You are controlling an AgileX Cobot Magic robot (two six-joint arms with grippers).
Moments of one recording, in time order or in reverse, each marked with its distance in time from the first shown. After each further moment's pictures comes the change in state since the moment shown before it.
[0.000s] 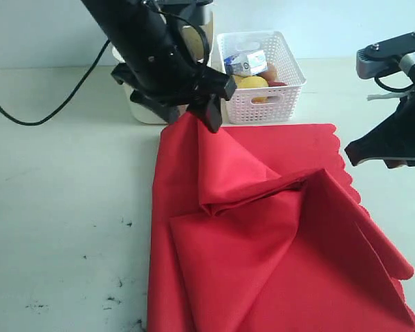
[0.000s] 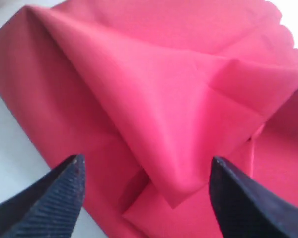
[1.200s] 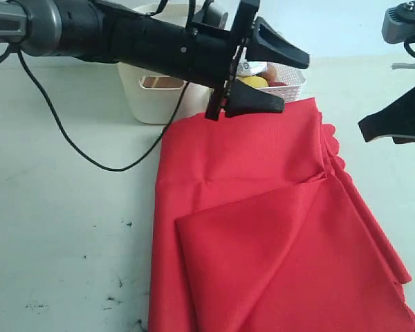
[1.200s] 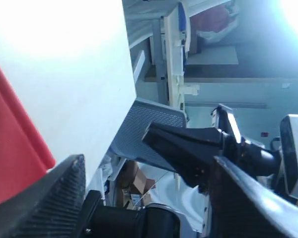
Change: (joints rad) left arm 0.132 0.239 0.000 -1.248 0.170 0.488; right arm 0.000 -0.145 0.001 0.035 -0.018 -0.005
